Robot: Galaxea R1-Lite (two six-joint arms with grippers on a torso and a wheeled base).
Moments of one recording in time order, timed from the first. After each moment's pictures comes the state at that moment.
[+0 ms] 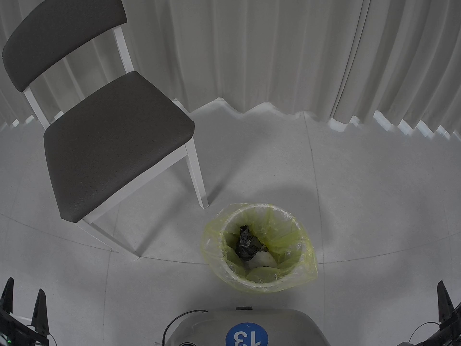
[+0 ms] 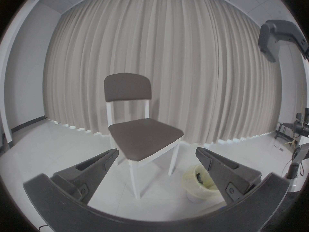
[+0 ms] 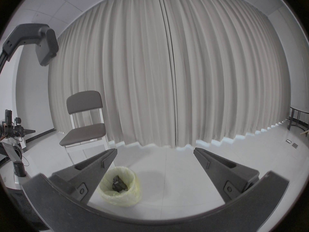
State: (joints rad) left arm 0.00 0.02 -0.02 -0.07 0.08 -0.05; right arm 0.00 0.02 -0.02 -0.11 0.07 0.07
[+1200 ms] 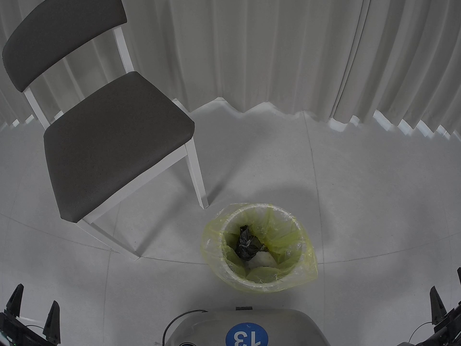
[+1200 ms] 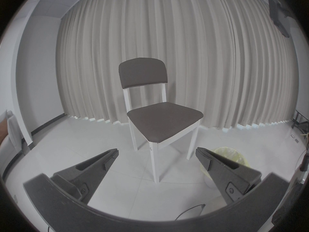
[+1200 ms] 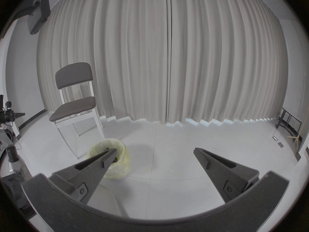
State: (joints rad) left arm 0.00 0.02 -0.02 0.01 0.01 0.00; right arm 0.00 0.02 -0.02 0.00 0.00 -0.01
